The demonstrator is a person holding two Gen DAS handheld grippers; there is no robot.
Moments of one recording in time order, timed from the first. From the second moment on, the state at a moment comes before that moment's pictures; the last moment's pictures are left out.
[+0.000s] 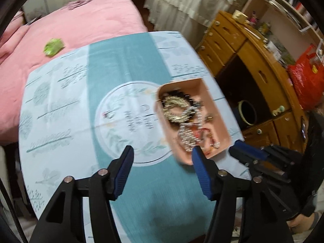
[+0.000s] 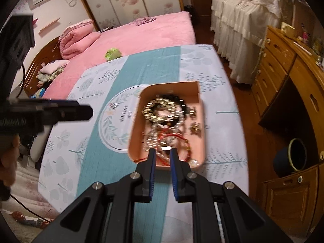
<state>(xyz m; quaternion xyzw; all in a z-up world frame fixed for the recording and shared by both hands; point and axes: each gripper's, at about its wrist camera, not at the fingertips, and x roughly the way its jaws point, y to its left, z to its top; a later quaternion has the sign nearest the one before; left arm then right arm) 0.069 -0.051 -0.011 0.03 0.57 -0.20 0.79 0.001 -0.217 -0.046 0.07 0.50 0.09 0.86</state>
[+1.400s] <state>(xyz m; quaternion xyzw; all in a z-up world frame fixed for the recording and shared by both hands) 0.157 0.134 -0.125 -0.04 0.61 -0.05 0.79 0.180 -0.016 -0.138 -0.22 0.54 0.27 0.76</state>
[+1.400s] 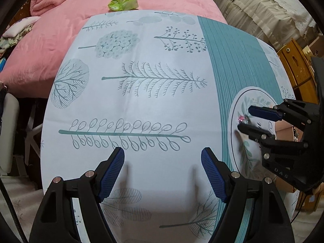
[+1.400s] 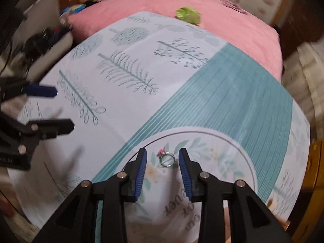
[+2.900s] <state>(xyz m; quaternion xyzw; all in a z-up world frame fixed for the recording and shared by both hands) 0.128 0.062 -0.045 -0.01 0.56 -0.13 0.82 0.114 -0.102 -0.029 -0.07 0.50 0.24 0.83</state>
